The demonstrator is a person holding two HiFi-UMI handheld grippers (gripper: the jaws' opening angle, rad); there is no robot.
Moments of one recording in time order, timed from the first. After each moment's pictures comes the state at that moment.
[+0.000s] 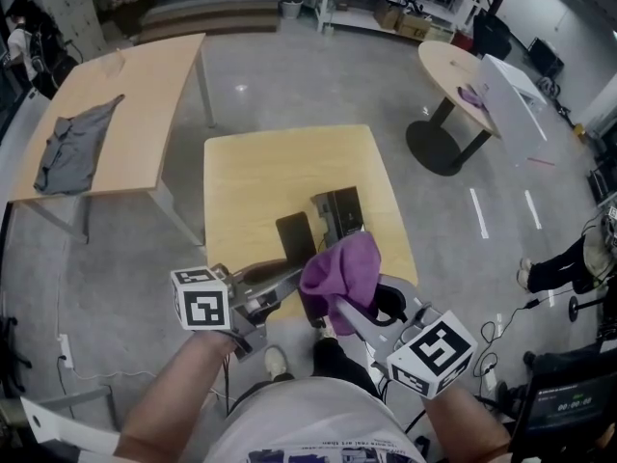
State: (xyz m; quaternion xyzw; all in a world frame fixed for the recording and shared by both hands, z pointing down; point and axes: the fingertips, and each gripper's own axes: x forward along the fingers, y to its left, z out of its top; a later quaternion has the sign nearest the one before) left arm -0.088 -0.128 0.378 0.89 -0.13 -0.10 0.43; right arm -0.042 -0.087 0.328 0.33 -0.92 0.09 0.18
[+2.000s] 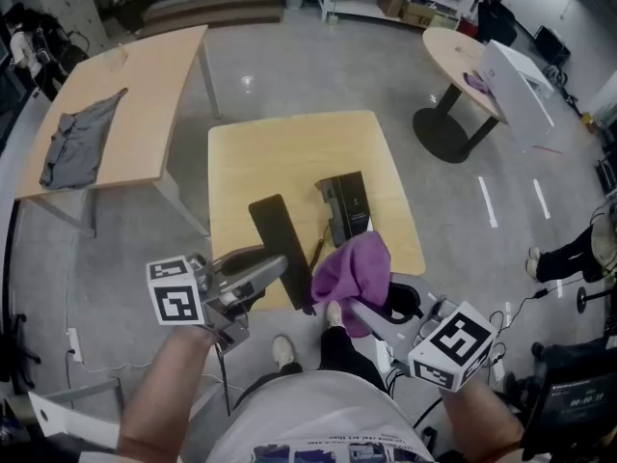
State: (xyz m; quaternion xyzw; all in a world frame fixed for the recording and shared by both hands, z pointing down) left arm -0.125 -0.121 0.353 0.90 -0.13 -0.12 0.39; right arm -0.030 -0.065 0.335 0.30 -0.93 0.13 0.19
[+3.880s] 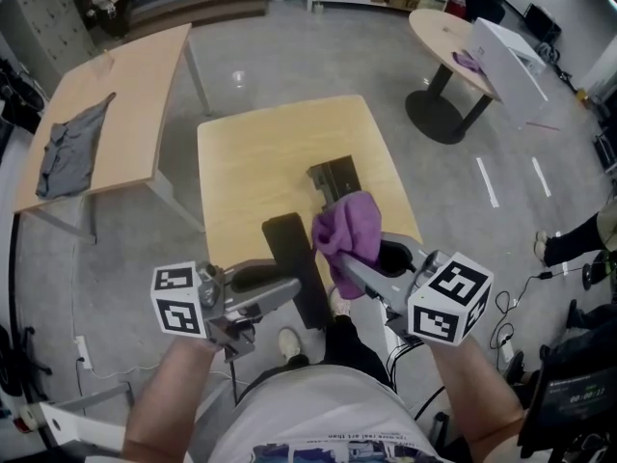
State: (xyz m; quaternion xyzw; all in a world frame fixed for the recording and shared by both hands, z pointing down) left arm -0.089 -0.074 0.340 0.92 -0.02 -0.12 0.38; right arm -0.023 -0.106 0.336 0.31 -0.92 0.20 0.12
